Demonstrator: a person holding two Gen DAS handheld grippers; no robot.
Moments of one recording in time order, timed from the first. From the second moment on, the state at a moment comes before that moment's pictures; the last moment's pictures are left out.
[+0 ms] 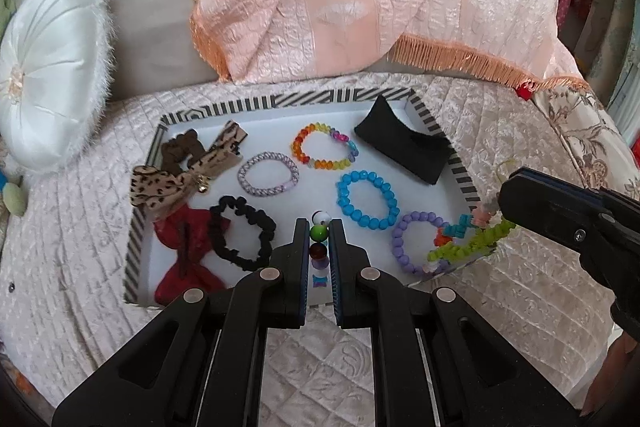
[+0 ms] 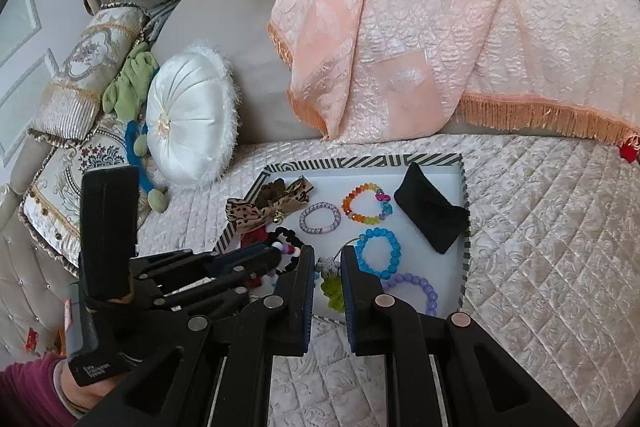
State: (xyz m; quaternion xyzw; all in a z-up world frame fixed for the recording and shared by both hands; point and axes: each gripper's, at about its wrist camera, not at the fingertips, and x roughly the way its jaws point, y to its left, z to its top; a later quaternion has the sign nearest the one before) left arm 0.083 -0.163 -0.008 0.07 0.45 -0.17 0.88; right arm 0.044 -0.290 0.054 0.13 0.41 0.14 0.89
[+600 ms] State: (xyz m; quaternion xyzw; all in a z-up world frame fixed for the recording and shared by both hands) left arm 0.126 -0.135 -0.052 0.05 0.48 -0.13 0.86; right arm 0.114 -0.269 0.000 0.12 0.46 0.14 0.87
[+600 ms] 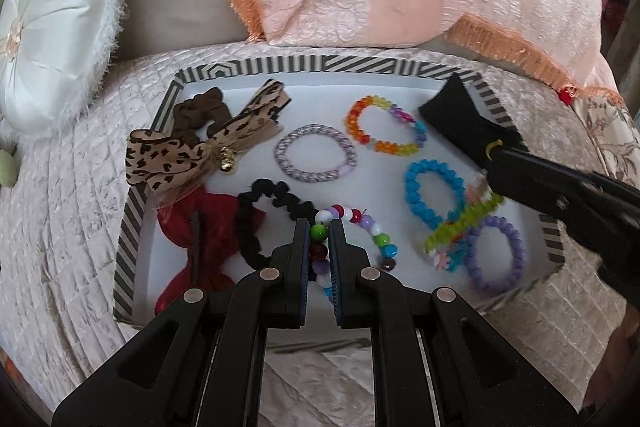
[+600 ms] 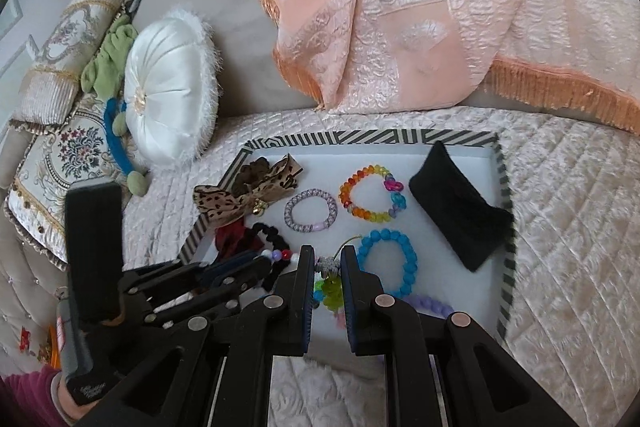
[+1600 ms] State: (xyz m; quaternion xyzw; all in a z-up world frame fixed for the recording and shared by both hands) left arm 0.145 -0.129 -0.071 0.05 0.49 -0.12 0.86; right arm 0.181 -0.277 -0.056 0.14 0.50 0.09 0.85
